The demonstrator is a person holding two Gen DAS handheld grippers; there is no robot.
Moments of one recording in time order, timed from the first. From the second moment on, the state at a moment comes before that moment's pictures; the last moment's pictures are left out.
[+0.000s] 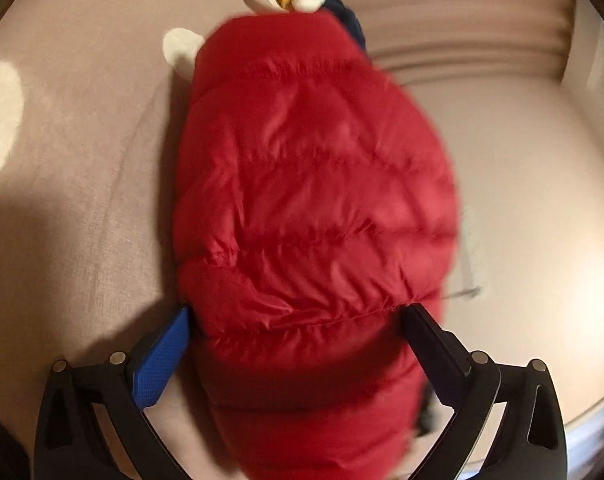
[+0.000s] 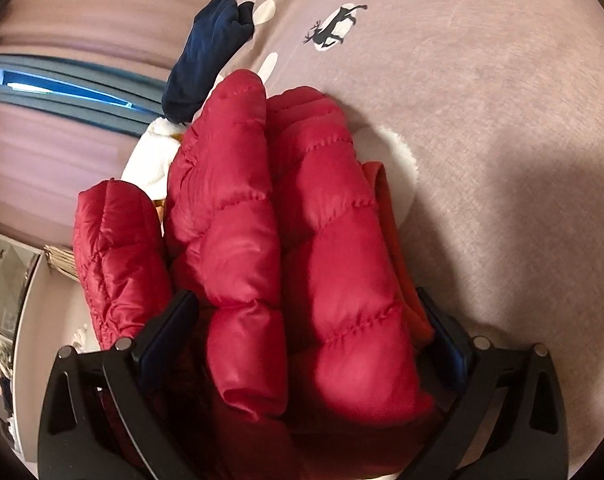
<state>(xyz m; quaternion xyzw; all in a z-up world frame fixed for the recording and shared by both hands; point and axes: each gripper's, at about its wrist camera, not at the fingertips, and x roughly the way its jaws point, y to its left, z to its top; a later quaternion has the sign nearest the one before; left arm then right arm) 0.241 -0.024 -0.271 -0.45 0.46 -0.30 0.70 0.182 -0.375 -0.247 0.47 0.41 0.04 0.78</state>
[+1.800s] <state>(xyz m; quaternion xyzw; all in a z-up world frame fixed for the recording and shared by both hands) 0.105 0.067 -0.032 -0.26 0.14 -0.13 0.95 0.201 -0.193 -0.055 0.28 0.21 0.36 0.86</state>
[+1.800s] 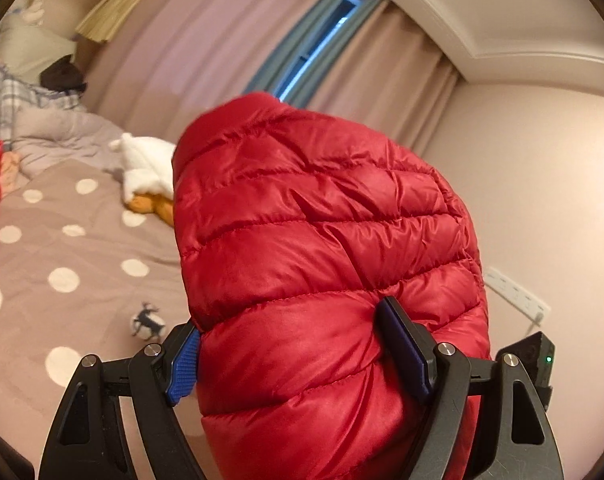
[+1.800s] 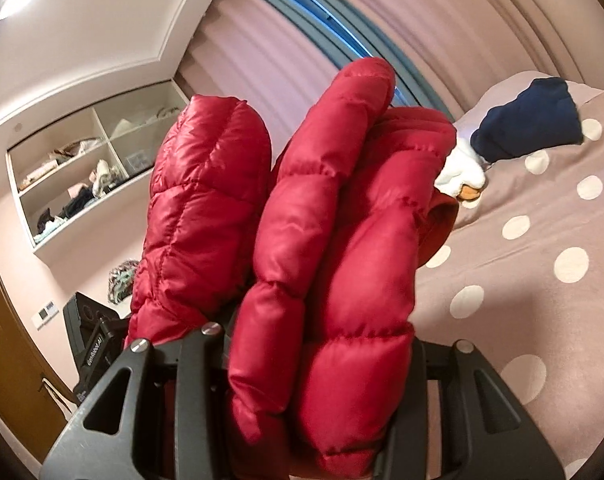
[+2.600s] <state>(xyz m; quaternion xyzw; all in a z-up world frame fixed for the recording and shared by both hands) 0.228 0.061 -0.211 -0.24 0.36 -0.02 0.90 0.321 -0.193 -0.262 0.25 0.44 0.20 0.84</state>
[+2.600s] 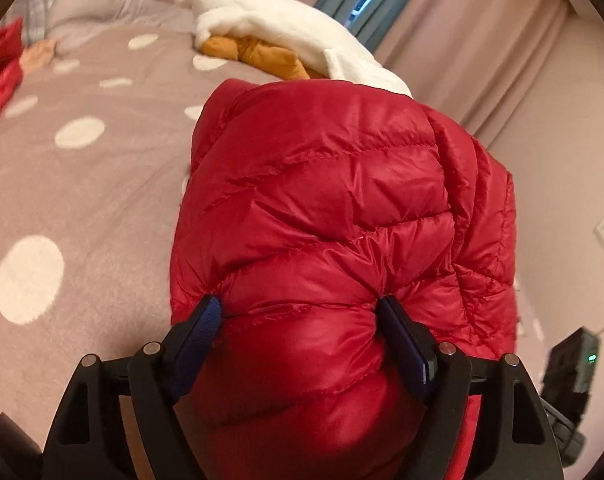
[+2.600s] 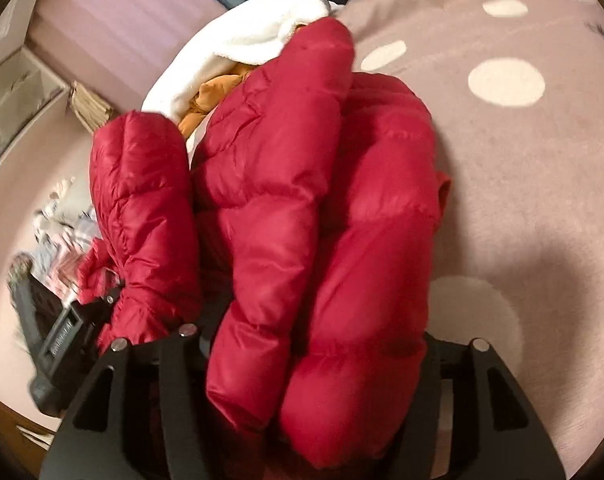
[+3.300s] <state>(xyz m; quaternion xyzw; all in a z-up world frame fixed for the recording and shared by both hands) 0.178 0.056 -0.137 -0.24 0.31 -0.02 0.92 0.265 -0.228 -0.149 0.21 0.36 0.16 0.90</state>
